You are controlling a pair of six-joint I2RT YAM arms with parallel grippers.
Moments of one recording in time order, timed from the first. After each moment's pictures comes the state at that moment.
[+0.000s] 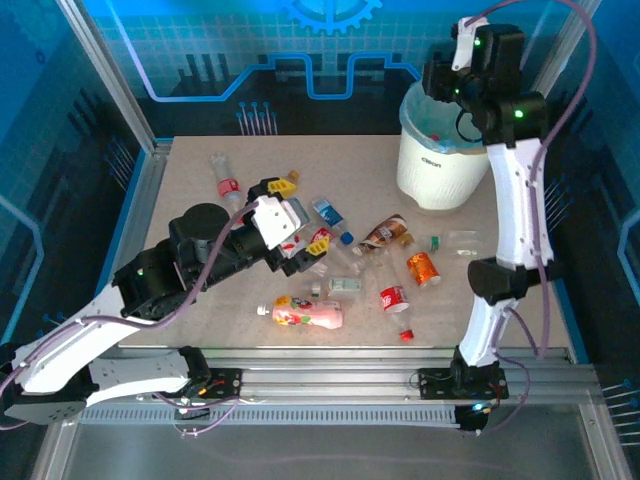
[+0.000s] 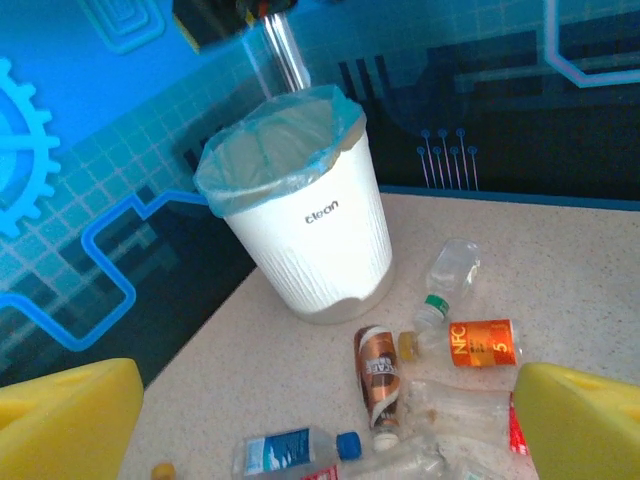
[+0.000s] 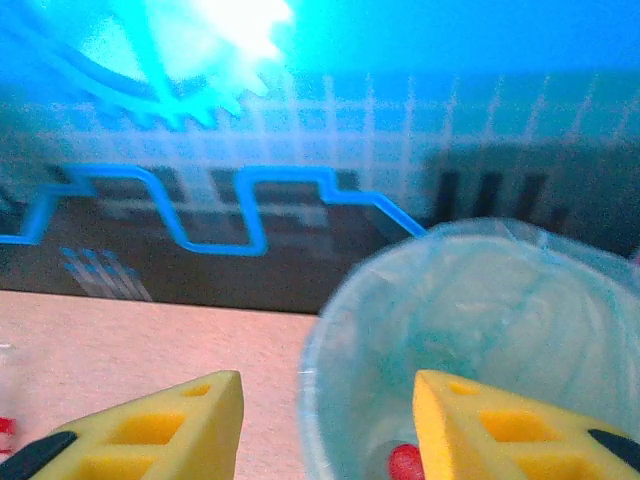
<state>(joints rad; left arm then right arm) -0.98 1.00 1.36 -0.55 -0.17 0.29 0.21 1.87 2.63 -1.09 0.06 0.09</state>
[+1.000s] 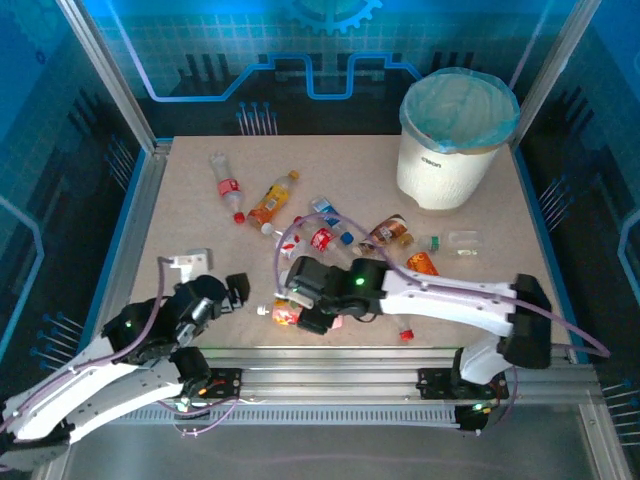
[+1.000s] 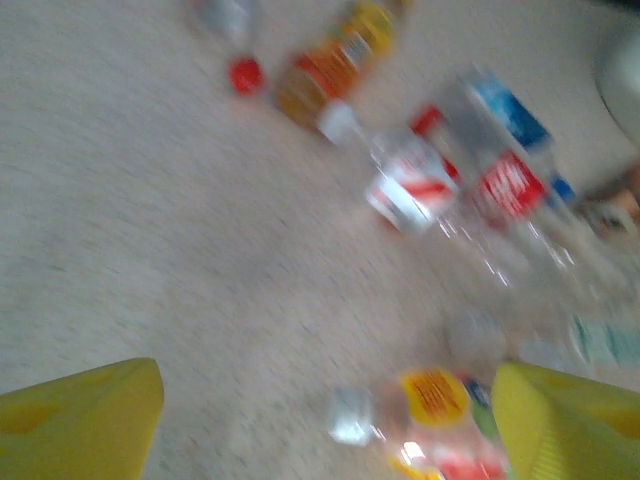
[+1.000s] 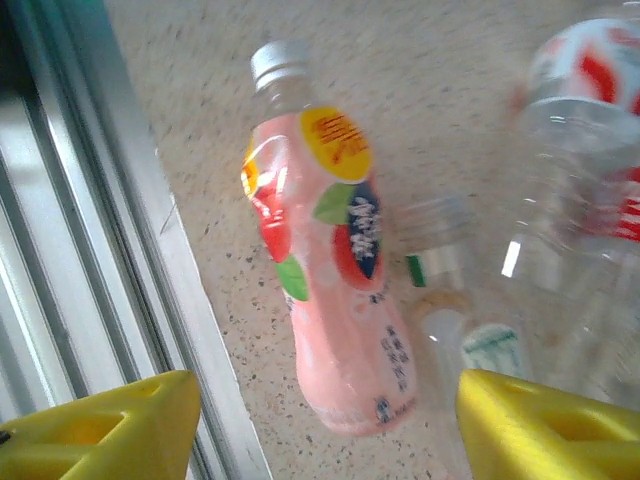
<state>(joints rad) -0.85 0.53 0.76 -1.04 -0.61 -0.87 1.24 1.57 1.34 -0.91 0.15 -0.07</state>
